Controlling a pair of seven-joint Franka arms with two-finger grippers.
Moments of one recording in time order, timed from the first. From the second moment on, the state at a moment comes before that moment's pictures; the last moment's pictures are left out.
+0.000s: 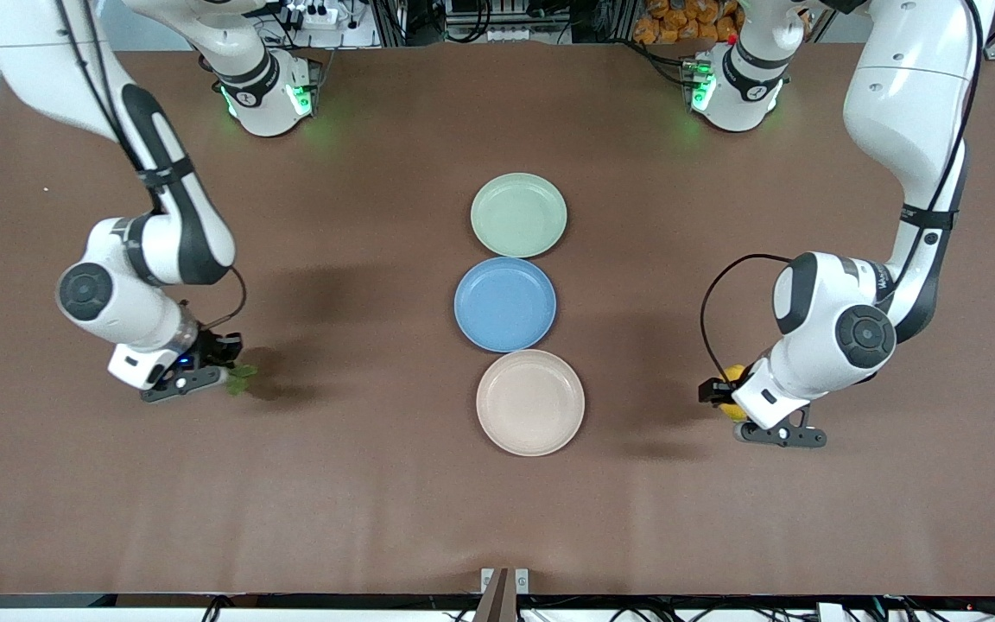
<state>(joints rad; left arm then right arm) -0.09 0.63 -0.15 -1.60 0.02 2.31 -0.11 0.11 0.41 -0.01 -1.98 0.01 2.39 -0.18</state>
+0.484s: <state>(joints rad) -0.22 0.63 -0.16 -1.55 0.02 2.30 -0.26 0.33 0.37 -0.01 -1.98 0.01 2.28 0.16</state>
